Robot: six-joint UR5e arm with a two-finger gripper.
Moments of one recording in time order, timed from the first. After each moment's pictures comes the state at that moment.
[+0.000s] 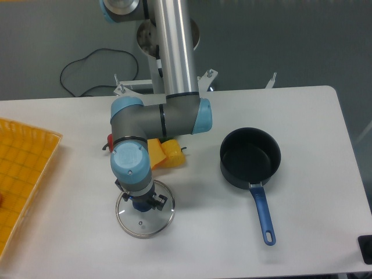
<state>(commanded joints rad) 2.19 -2.15 -1.52 -1.10 1.55 0.61</state>
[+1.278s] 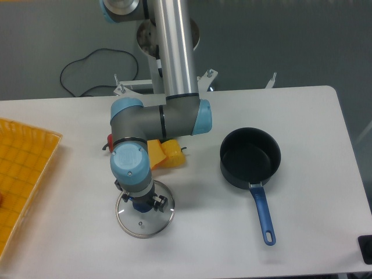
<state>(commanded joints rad) 2.19 -2.14 -1.52 -1.10 1.56 0.62</state>
